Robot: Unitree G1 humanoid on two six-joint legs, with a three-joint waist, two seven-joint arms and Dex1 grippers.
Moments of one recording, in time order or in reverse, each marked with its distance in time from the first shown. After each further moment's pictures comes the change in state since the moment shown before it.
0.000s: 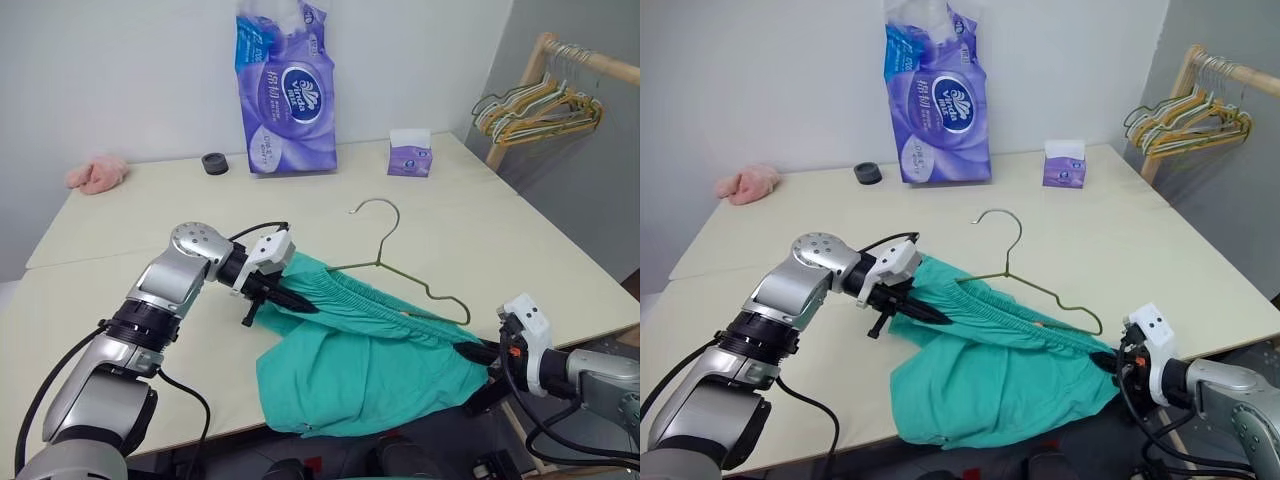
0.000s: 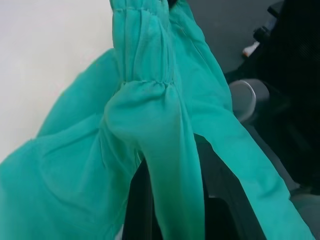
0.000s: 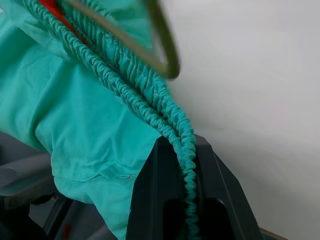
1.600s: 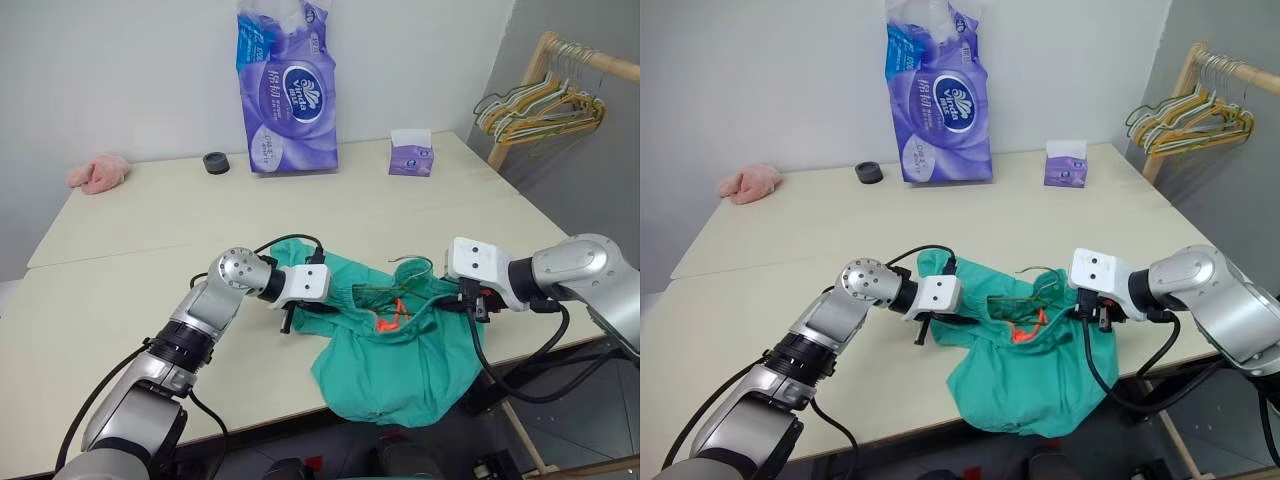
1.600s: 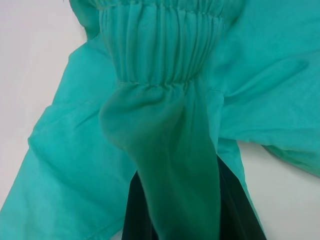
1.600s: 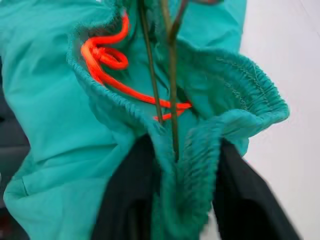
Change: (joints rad) left arm 0.079 -0.167 -0.042 -0.010 0.374 -0.255 0.323; right arm -0.685 -0.317 0.550 0.047 -0.409 -0.254 0.439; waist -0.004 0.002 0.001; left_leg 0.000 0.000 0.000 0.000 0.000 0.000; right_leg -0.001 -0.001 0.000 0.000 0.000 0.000
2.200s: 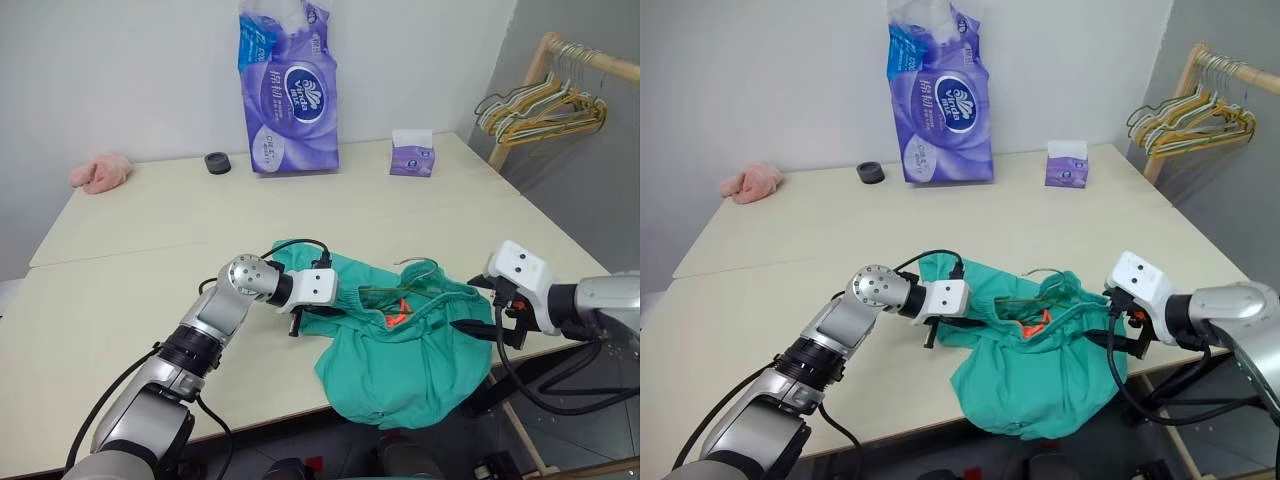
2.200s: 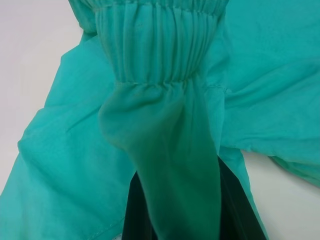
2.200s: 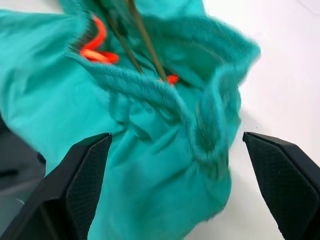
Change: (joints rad) left arm 0.014 -0.030 -0.015 0.007 0.018 -0.001 0.042; right arm 0.369 0.106 -0.405 -0.107 0.119 0.257 -0.189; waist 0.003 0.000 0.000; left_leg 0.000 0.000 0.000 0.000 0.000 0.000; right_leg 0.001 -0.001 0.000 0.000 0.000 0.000
